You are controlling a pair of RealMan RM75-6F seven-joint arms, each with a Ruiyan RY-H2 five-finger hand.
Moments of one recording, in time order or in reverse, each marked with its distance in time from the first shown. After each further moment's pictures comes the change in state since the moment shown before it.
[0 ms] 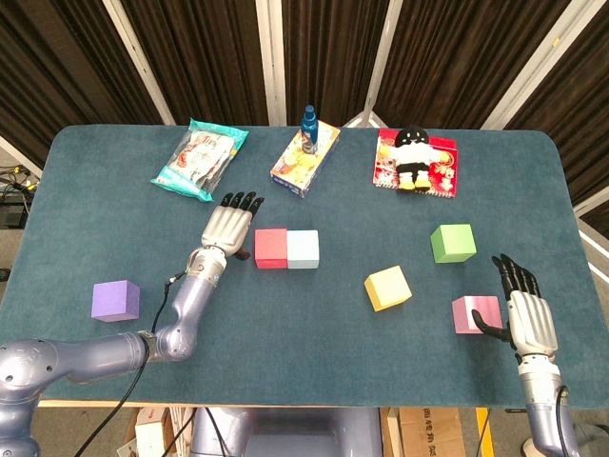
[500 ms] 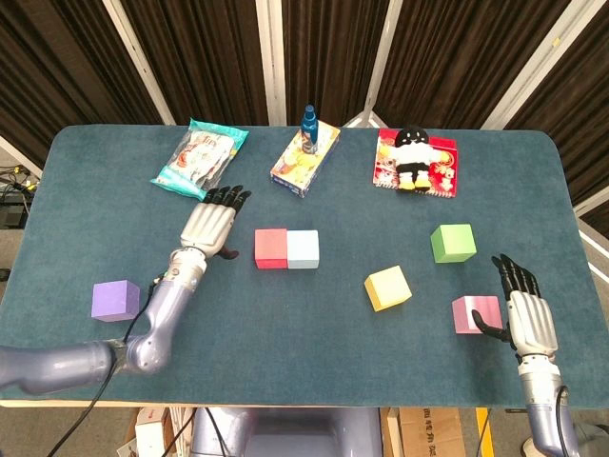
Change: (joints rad) left arm 0.093 0.184 -0.002 -0.273 0.084 0.111 -0.058; right arm 0.000 0.001 -0.001 0.001 -0.001 0.001 -0.006
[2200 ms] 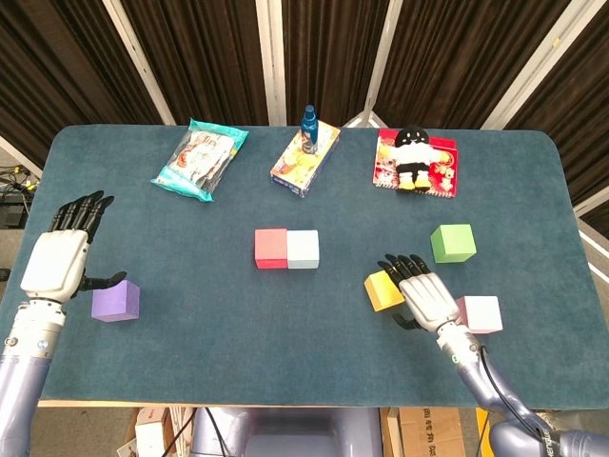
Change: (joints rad) left arm 0.477 0.539 0.093 -0.559 0.351 0.342 -0.264; right arm 0.352 -0.007 -0.009 -0.125 0.129 -0.379 -0.428
